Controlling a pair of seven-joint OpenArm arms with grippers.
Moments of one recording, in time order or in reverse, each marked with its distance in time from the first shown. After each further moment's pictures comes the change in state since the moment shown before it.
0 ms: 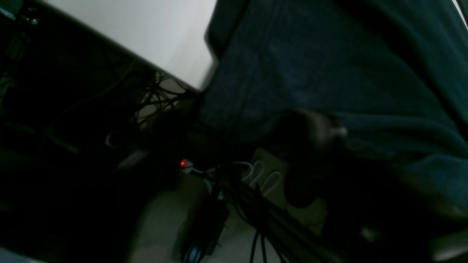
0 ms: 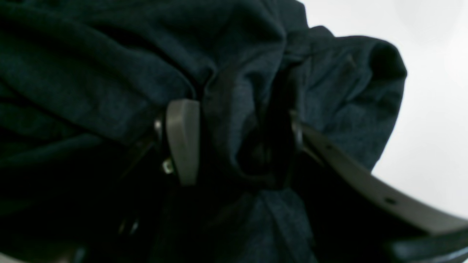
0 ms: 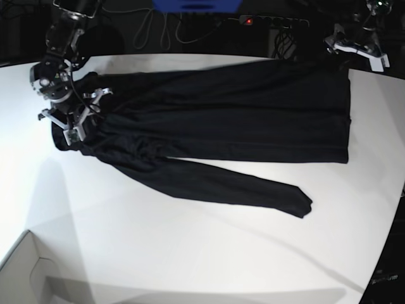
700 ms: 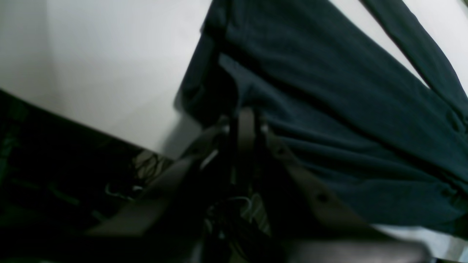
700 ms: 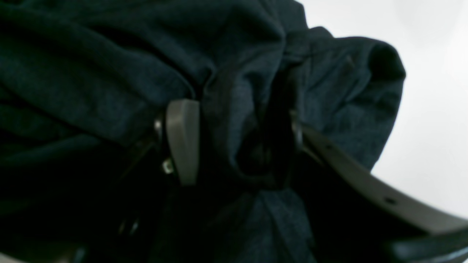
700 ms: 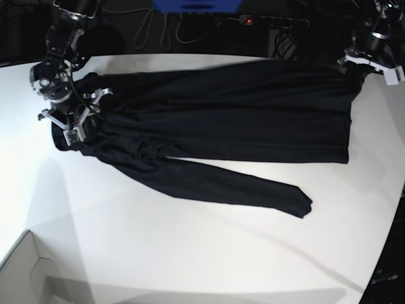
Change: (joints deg) left arm 0.0 -0.2 0.0 10.7 -6.6 0.4 0.9; right arm 0.1 0.0 0.0 0.0 0.0 0.0 -0.1
